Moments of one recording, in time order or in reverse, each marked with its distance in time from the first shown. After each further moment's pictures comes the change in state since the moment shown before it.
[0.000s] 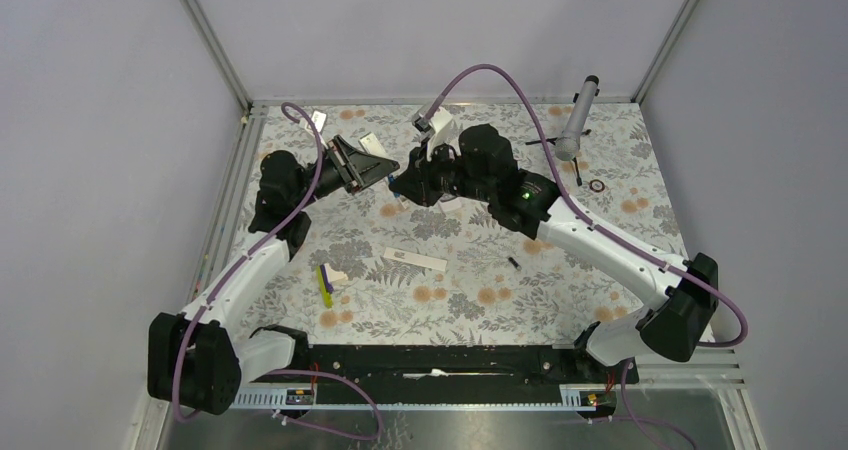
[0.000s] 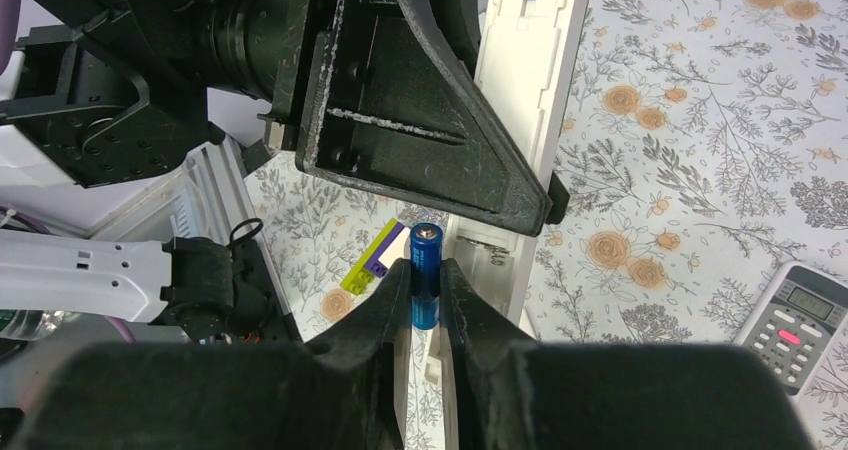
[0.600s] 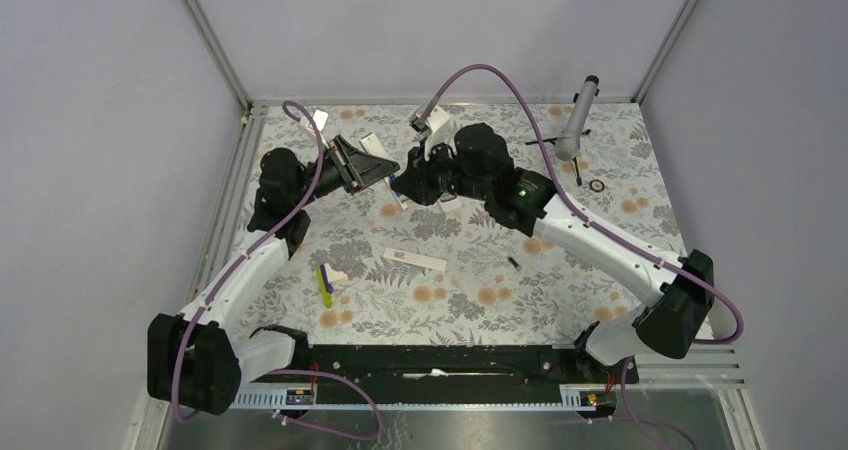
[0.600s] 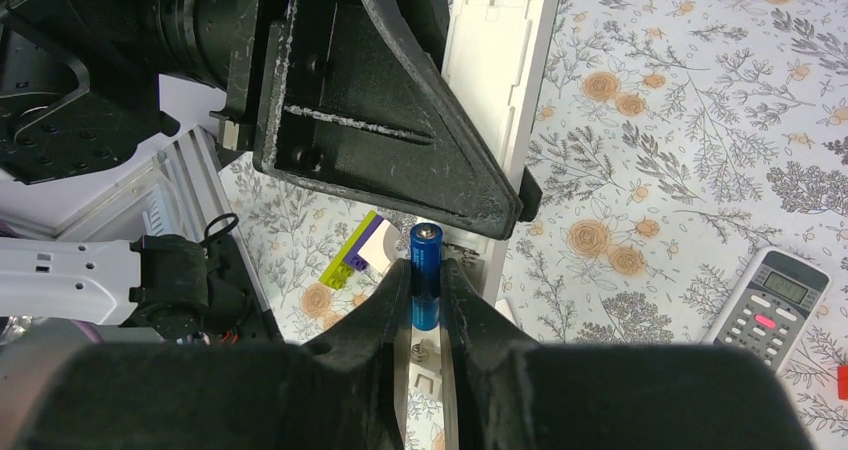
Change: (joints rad) left arm 0.000 0.002 0.020 -0.051 0.008 0.049; right arm 0.000 0.023 0.014 -0.028 0.024 -0.024
